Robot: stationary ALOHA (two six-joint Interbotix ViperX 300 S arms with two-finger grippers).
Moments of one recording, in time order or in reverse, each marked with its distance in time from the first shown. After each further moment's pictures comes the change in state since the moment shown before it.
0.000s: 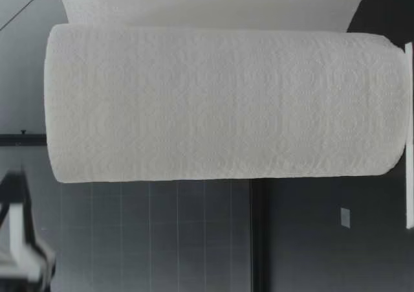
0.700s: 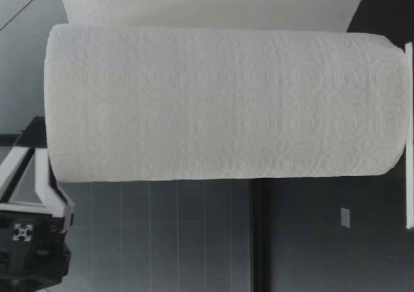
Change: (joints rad) left arm 0.015 0.138 -0.094 0.003 -0.002 0.011; right arm 0.660 0.407 -0.163 -0.821 0.615 1.235
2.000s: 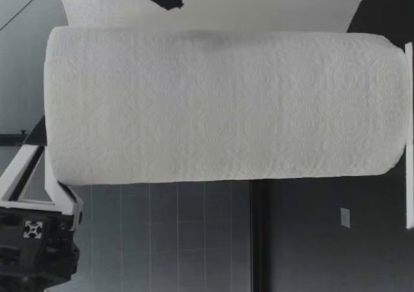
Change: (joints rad) left arm 0.000 0.011 0.008 -0.003 -0.003 -0.006; right arm -0.150 0.423 -0.011 -0.301 0.091 0.836
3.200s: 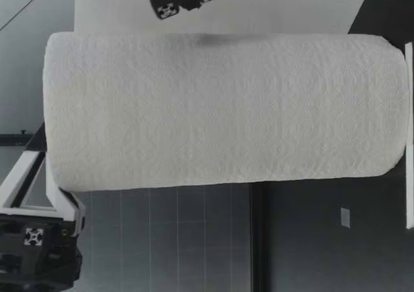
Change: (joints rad) left arm 0.000 -0.011 0.026 -0.018 -0.006 -0.006; right arm -0.138 0.026 0.037 -0.020 -0.121 -0.008
